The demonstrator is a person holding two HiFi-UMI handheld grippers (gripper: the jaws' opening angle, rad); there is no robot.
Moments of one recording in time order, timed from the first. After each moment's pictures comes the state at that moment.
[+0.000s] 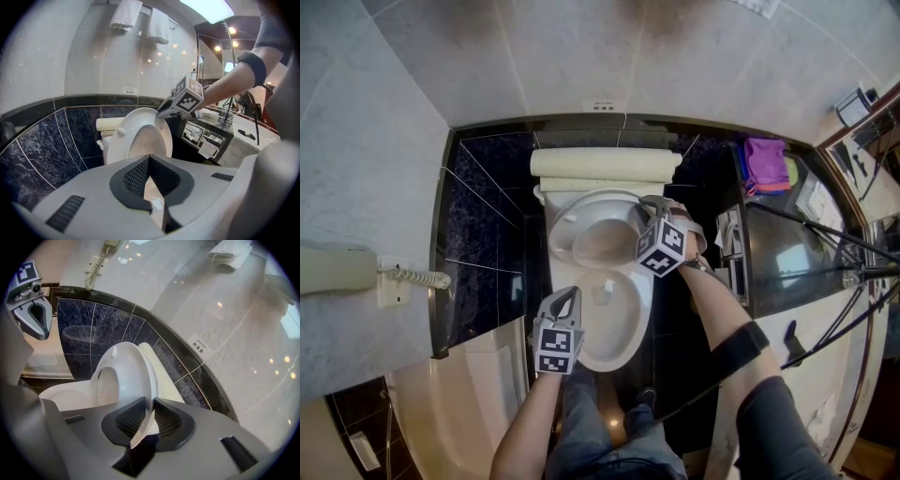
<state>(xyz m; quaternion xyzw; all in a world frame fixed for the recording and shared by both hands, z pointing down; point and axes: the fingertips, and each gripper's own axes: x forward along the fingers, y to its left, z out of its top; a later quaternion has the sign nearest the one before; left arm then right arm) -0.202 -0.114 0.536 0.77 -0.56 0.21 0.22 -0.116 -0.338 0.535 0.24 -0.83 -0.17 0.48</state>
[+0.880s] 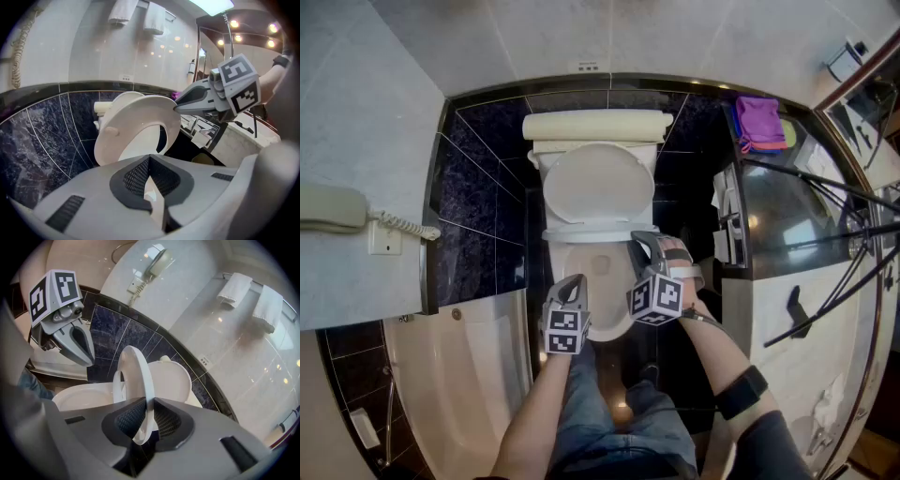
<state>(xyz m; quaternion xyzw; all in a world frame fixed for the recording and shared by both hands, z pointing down) -0.145 -0.044 0.586 0.74 -0.57 0.22 0.27 -0.070 -0.149 0.531 0.22 -0.84 -0.21 0.44</state>
